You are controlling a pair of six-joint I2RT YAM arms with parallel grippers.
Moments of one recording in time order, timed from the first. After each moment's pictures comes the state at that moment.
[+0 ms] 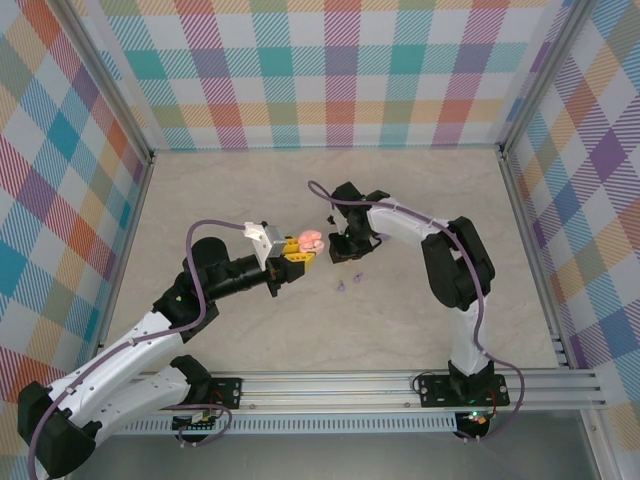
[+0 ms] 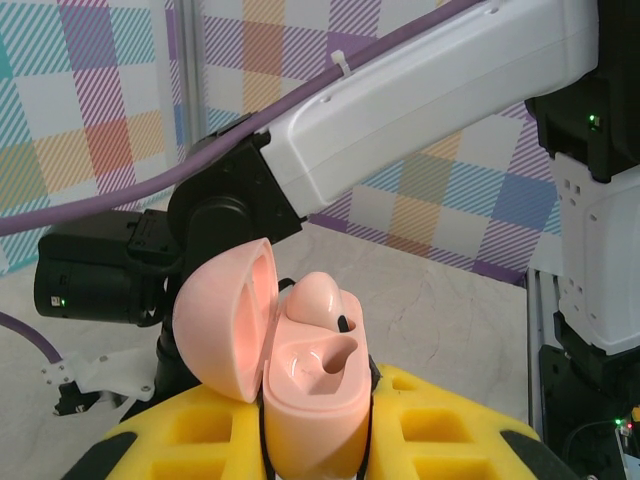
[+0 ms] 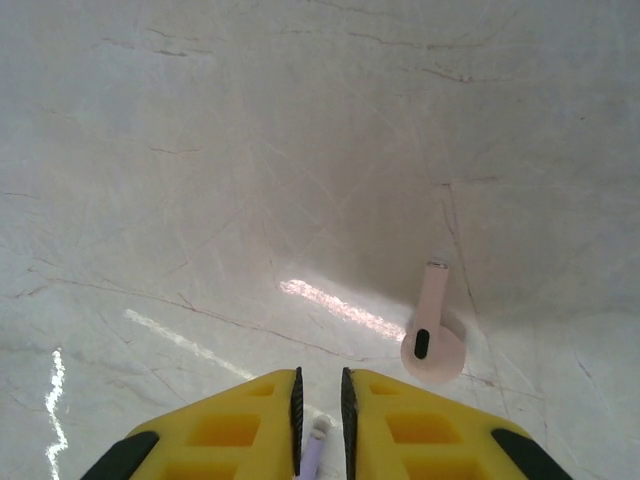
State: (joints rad) left arm -0.69 0.84 0.67 0.10 0.44 -0.04; right arm 0.61 2.05 1.53 -0.86 -0.27 0.28
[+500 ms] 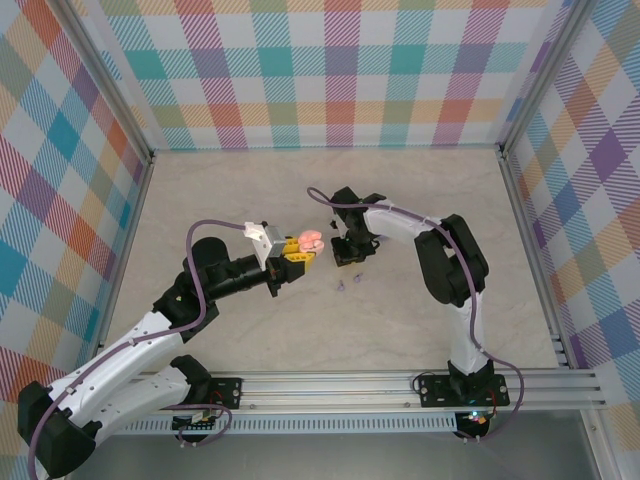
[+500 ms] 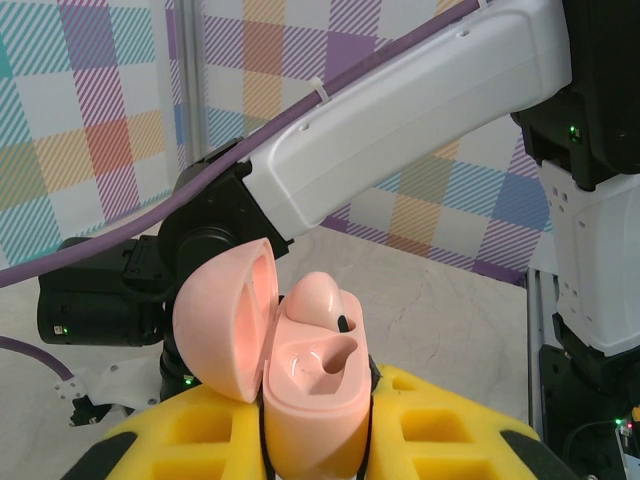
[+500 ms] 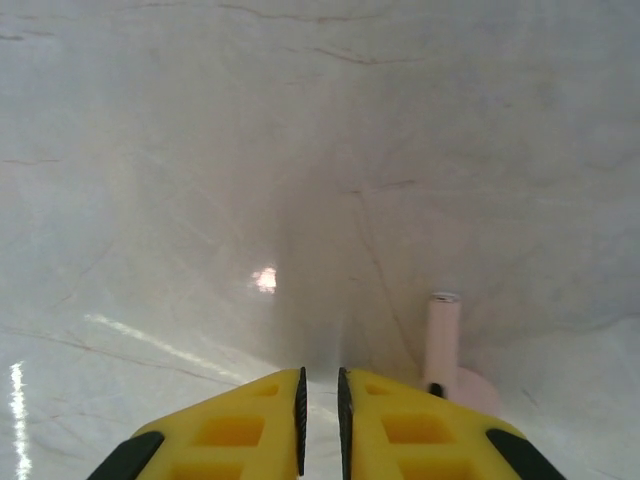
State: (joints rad) left arm -0.69 0.84 0.67 0.10 0.44 -0.04; right arm 0.61 2.09 1.53 -0.87 -0.16 0.29
